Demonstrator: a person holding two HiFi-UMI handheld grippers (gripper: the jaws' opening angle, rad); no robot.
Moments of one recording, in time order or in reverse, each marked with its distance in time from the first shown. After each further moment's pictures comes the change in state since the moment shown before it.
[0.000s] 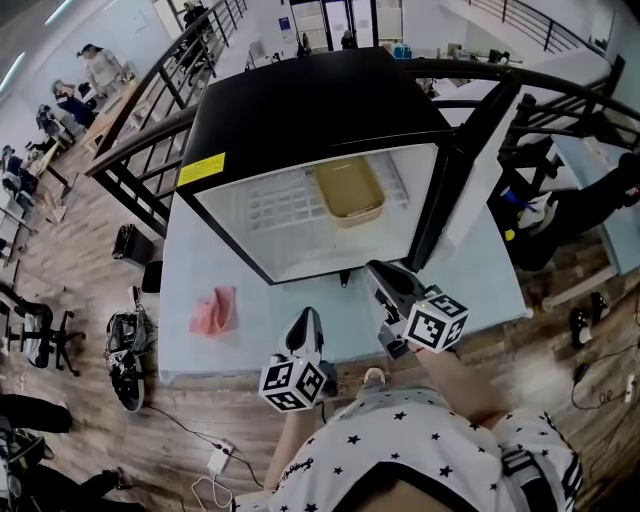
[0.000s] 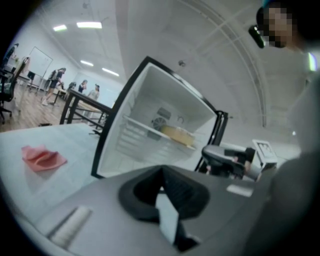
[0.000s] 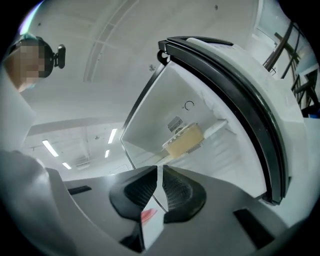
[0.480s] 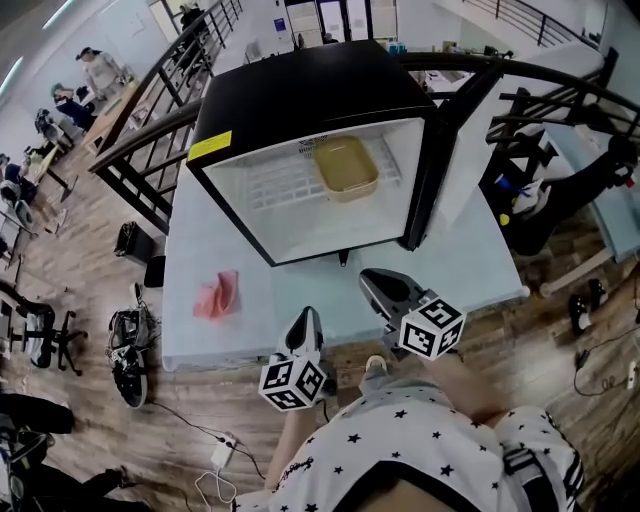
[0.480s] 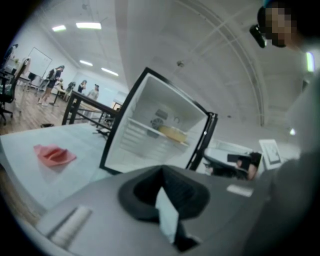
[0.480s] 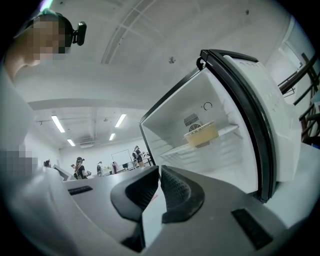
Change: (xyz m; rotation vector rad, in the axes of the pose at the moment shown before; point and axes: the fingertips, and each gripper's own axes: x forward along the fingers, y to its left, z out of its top) left arm -0.056 -0.010 -0.015 0.006 0.011 -0.007; right arm -0.043 0.056 -0.038 -0.219 0.092 0.028
